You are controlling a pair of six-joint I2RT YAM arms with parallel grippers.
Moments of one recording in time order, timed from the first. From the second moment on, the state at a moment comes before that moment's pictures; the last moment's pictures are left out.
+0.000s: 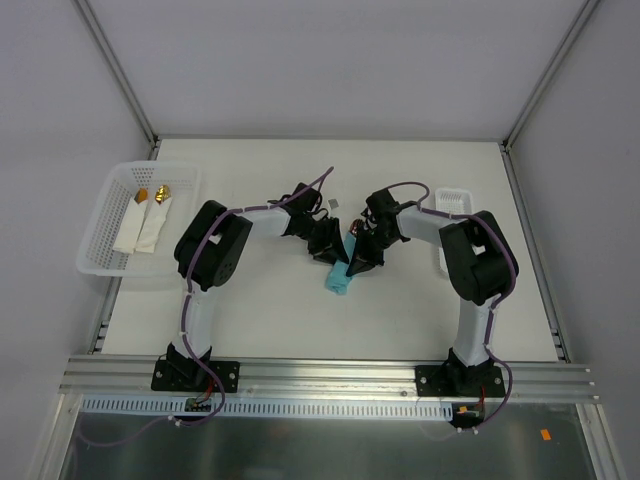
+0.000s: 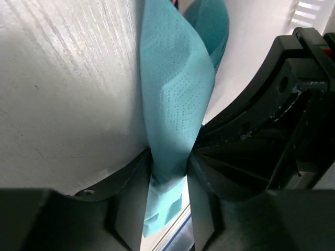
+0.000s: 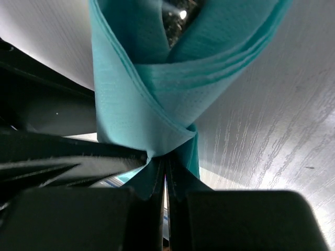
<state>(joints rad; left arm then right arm) -0.57 2.13 1.32 -0.24 0.71 -0.65 0.47 1.97 1.18 -0.57 -0.47 0.62</state>
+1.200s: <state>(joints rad) -0.57 2.14 1.35 -0.31 0.76 -0.49 0.25 1.81 1.02 -0.44 -0.52 0.60</state>
